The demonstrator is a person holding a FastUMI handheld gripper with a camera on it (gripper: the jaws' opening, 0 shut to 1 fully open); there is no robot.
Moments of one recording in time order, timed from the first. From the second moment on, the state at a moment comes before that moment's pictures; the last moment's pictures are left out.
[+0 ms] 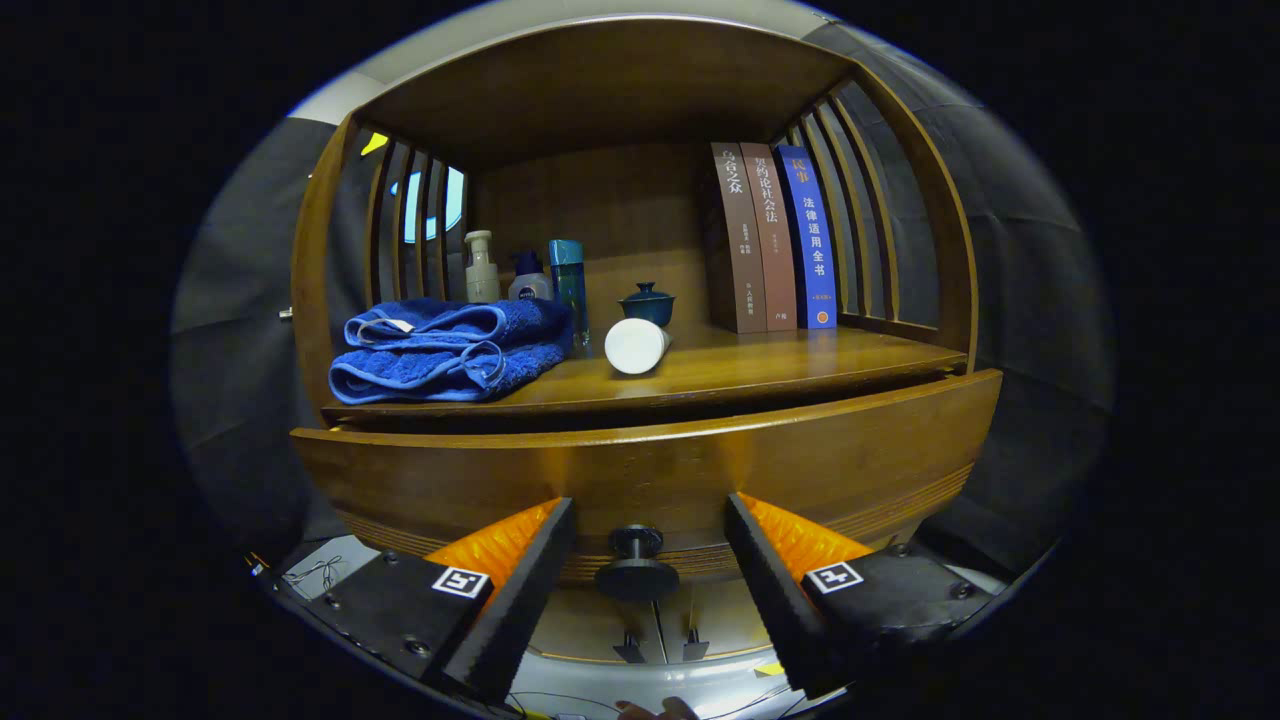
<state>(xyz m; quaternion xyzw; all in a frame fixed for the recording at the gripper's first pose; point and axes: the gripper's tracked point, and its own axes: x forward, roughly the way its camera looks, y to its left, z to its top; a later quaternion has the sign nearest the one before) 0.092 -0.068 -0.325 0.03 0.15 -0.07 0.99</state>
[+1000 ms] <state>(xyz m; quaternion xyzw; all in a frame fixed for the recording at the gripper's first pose) 0.112 -0.063 -0.324 0.02 0.16 -0.07 0.98</state>
